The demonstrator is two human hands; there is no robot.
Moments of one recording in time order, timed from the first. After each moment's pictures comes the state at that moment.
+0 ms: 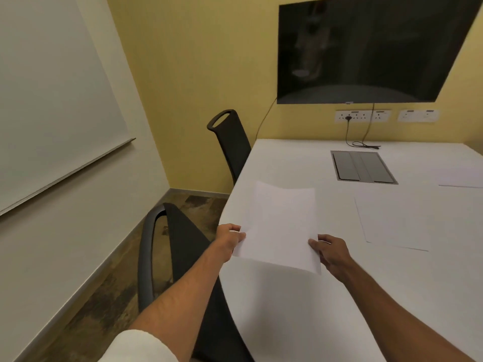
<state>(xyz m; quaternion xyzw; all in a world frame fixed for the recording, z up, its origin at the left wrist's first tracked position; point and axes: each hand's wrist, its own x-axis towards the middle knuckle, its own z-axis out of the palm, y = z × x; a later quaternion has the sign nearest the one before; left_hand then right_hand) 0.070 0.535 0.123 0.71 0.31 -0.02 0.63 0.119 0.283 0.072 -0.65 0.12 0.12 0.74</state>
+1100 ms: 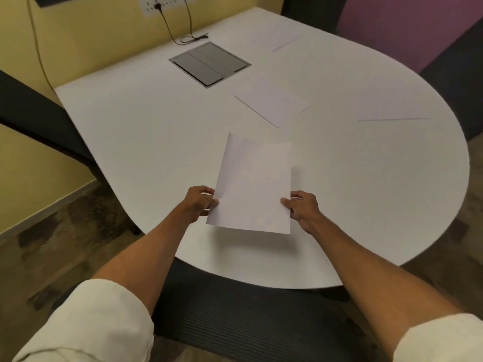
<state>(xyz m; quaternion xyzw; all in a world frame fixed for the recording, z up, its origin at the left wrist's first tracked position) 0.262 0.591 -0.003 0.79 0.00 -0.39 0.47 0.083 0.392 -0.041 -0.53 0.48 -0.11 0.70</state>
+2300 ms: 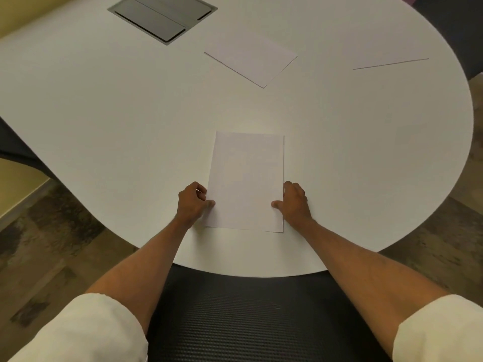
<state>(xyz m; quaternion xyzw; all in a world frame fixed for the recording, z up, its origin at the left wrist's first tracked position) 0.293 0.595 -0.113 0.87 -0.15 -0.30 0.36 0.098 0.433 -0.103 -0.79 0.49 0.01 0.36</state>
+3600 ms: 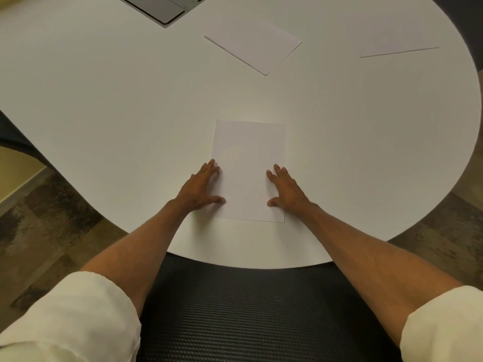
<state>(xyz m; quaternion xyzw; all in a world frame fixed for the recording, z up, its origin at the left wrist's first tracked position) 0.312 0.588 -0.130 0.83 -0.44 -0.30 0.16 0.103 0.420 -0.112 -0.87 0.33 0.14 0.35</state>
